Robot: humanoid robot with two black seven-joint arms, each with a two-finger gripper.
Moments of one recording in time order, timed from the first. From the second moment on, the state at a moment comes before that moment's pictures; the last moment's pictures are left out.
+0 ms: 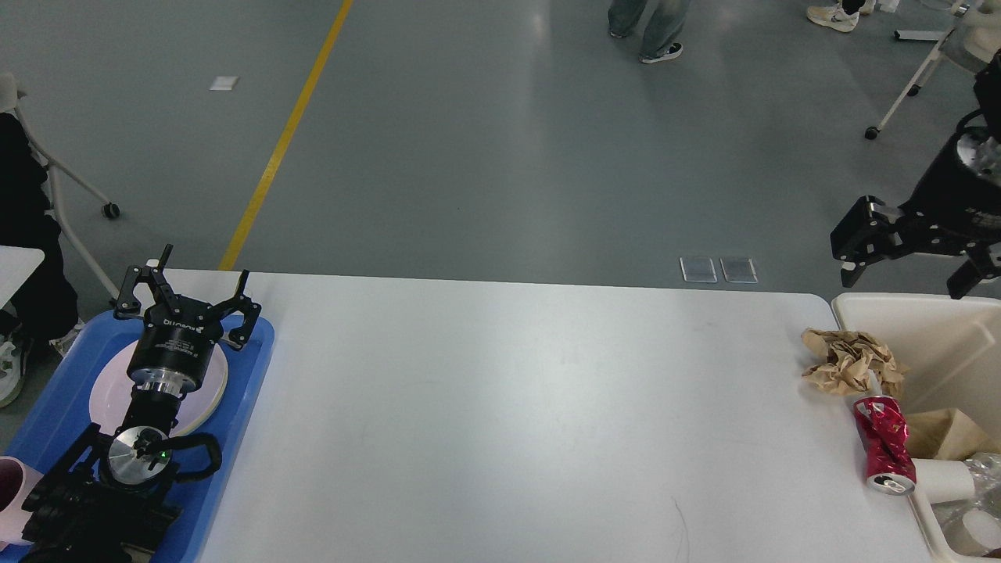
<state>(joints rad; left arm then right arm) -0.44 0.15 -1.50 -0.52 0.24 -0.66 -0.19 2.15 -0.60 -1.12 1.20 -0.07 0.96 -0.54</state>
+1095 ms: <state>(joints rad) -0.43 0.15 -1.50 -0.52 0.24 -0.66 -0.19 2.05 -0.64 -1.32 1.36 -0.08 0.52 -0.32</state>
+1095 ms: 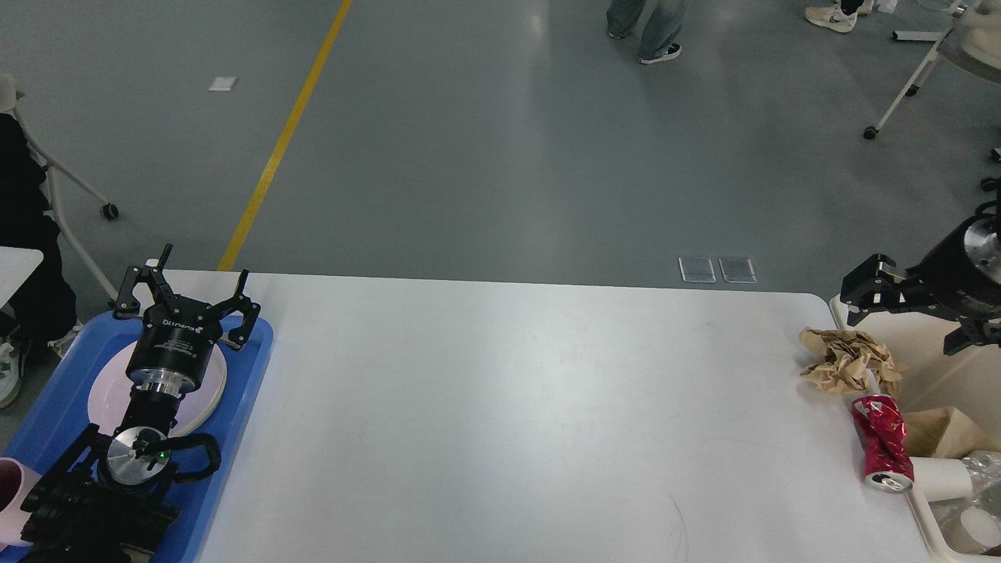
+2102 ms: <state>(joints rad) -0.43 0.15 -1.50 -0.52 0.24 -0.66 -0.19 0.92 -0.26 -0.80 0.17 -0.06 0.07 -0.31</state>
